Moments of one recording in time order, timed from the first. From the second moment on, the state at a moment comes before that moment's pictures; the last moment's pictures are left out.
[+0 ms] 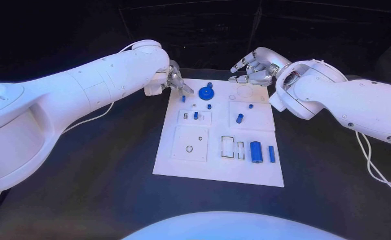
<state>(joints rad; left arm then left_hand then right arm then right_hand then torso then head) 1.33 -0.38 -0.03 0.88 -1.07 0.31 -0.52 1.06 0.02 -0.06 0.18 0.05 0.98 0.05 0.45 0.59 1.30 -0.02 1.12 1.08 1.47 -0.08 1.57 1.31 0.05 1.47 0.03 1.36 1.31 1.27 -0.79 0.00 1.54 -1.09 -0.36 -0.21 1.40 -0.06 0.01 0.17 0.27 0.92 0.16 0.09 0.07 1.36 0.07 1.17 1.26 1.46 0.00 1.46 1.31 0.05 1.43 0.09 1.43 1.26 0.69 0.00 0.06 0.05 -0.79</state>
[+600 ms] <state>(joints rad) 1.32 -0.38 -0.03 0.87 -1.11 0.32 -0.52 1.10 0.04 -0.06 0.17 0.05 0.98 0.06 0.45 0.59 1.30 -0.02 1.12 1.08 1.47 -0.08 1.57 1.31 0.05 1.47 0.03 1.36 1.31 1.27 -0.79 0.00 1.54 -1.09 -0.36 -0.21 1.40 -0.06 0.01 0.18 0.28 0.92 0.16 0.09 0.07 1.36 0.07 1.17 1.26 1.46 0.00 1.46 1.31 0.05 1.43 0.09 1.43 1.26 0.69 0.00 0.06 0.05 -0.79</state>
